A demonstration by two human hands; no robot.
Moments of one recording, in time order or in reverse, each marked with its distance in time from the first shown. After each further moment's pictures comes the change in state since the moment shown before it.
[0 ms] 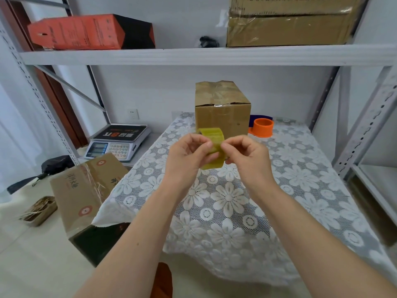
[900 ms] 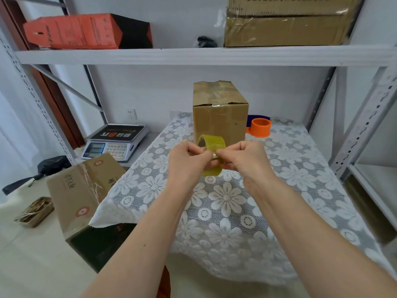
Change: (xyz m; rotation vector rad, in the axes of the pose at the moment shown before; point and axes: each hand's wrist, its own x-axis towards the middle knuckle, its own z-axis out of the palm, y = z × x) left_hand -0.004 -0.002 0.013 0.126 0.189 -0.147; right_hand 0.004 -0.021 0.005 -0.051 0.050 0.359
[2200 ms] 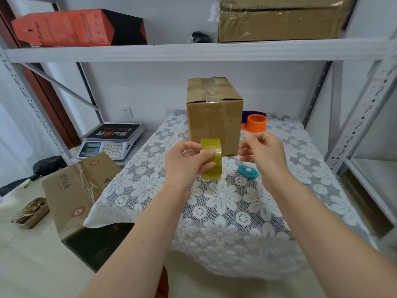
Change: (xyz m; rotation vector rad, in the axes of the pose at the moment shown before) left_hand 0.002 -0.005 0.006 -0.116 0.016 -0.130; right_hand 0.028 0.022 -0.041 -0.018 0.189 -0.093
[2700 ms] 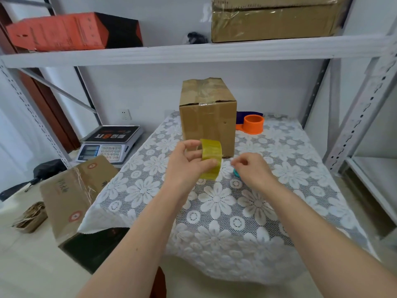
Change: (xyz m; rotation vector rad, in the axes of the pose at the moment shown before) left_hand 0.002 -0.007 0.009 0.199 -0.142 0.077; right_hand 0.013 0.032 -0.006 -0.597 -0.251 -0.010
